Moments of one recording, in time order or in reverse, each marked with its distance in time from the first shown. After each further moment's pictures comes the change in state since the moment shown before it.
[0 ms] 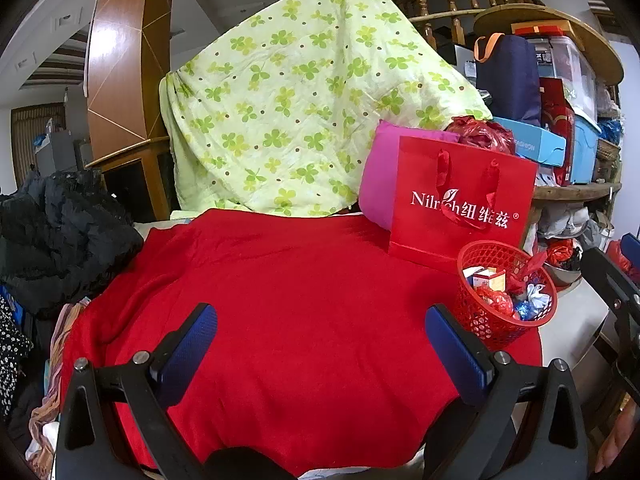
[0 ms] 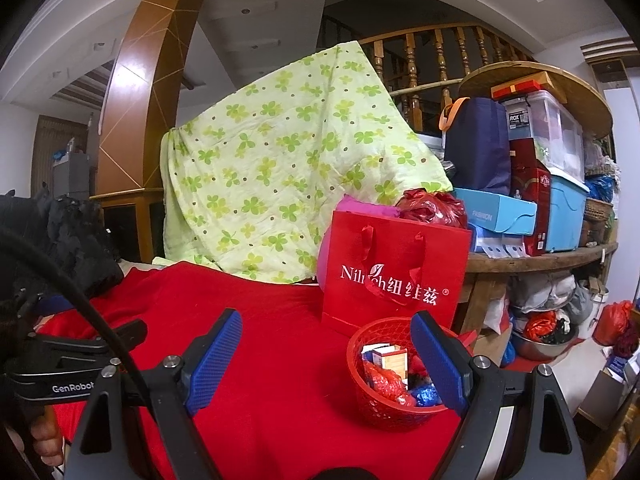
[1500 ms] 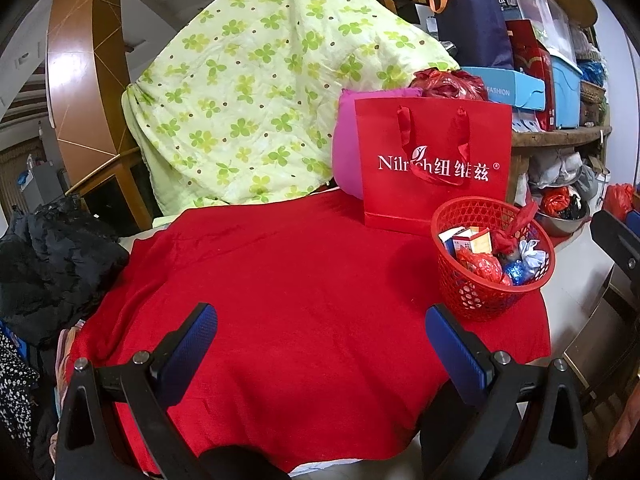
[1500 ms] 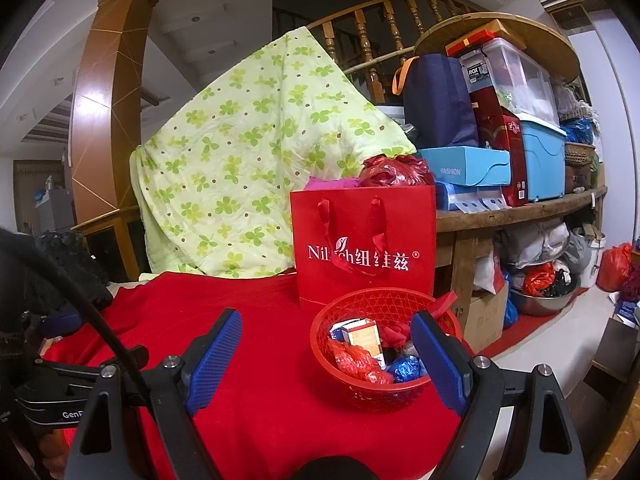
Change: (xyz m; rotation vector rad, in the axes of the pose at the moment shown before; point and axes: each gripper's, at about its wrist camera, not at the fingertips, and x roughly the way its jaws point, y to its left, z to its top) left arm 0.026 -0.070 -0.008 0.160 0.080 -0.004; right arm 0.012 -0.068 -0.032 0.173 0.039 -0.038
